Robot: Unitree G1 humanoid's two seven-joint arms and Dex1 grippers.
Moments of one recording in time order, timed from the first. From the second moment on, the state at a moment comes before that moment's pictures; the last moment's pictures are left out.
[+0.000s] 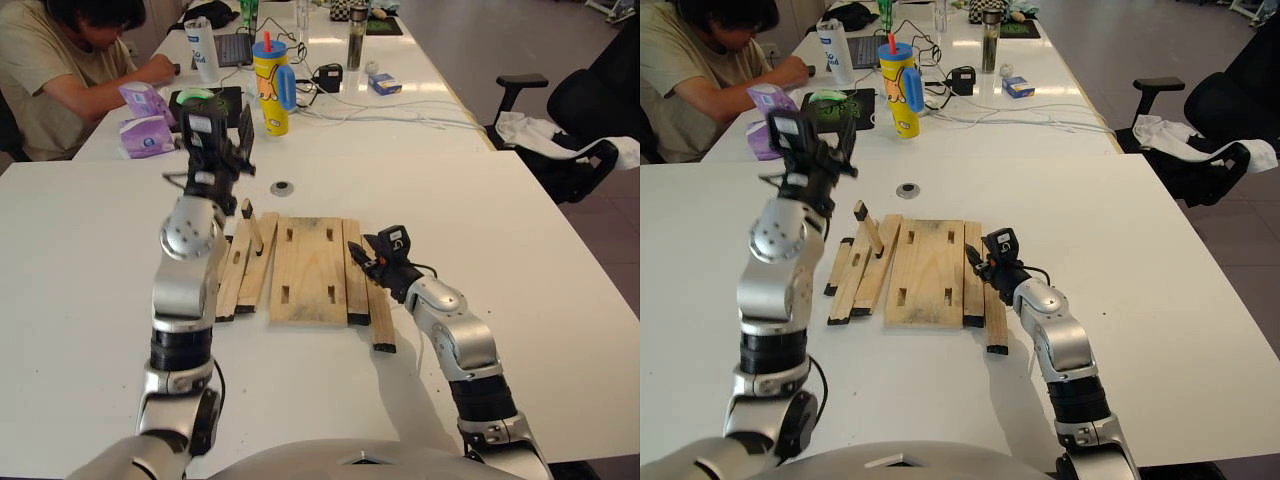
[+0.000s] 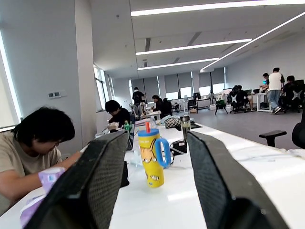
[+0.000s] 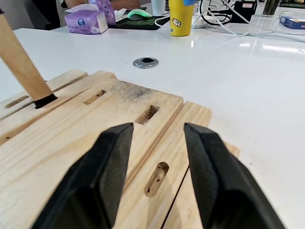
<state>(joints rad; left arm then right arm) -0.52 0.15 0.06 -0.25 -0.04 0.34 -0.07 -0.16 -0.16 0.12 -0.14 0.17 0.50 0.31</state>
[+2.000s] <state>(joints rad) -0.49 0.12 0.01 0.13 -0.07 0.27 -0.05 -0.21 -0.10 0.13 -0.03 0.13 0.40 0.30</state>
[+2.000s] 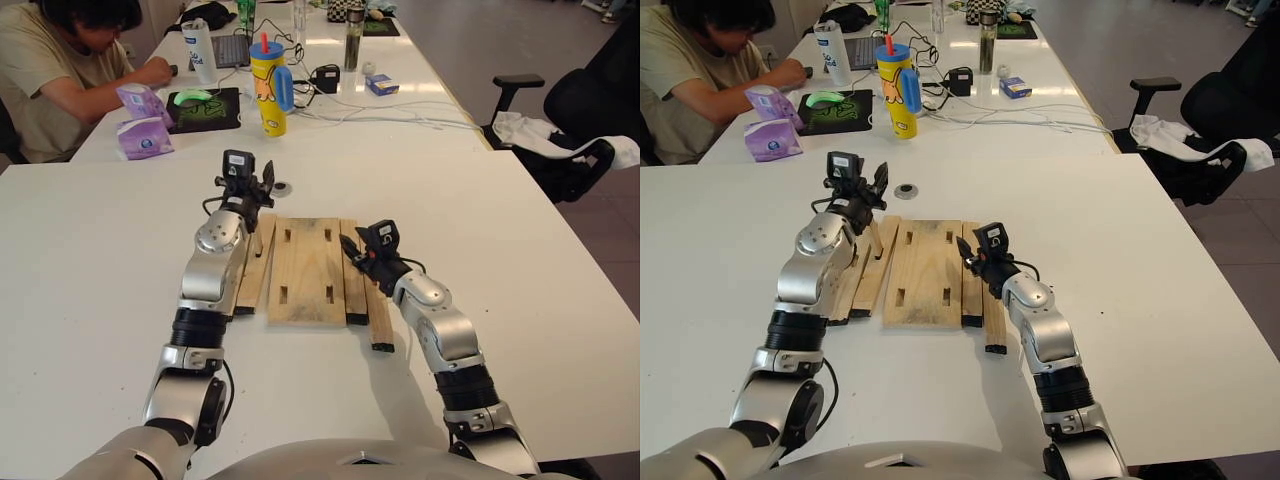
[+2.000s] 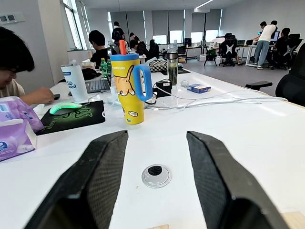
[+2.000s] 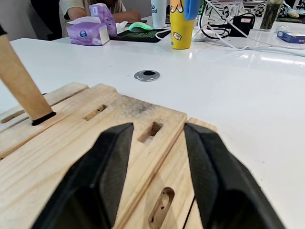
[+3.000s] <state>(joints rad) -0.14 0.07 -0.06 -0.13 -0.03 0.40 -0.04 -0.18 -0.10 0.13 -0.05 0.13 0.42 0.33</state>
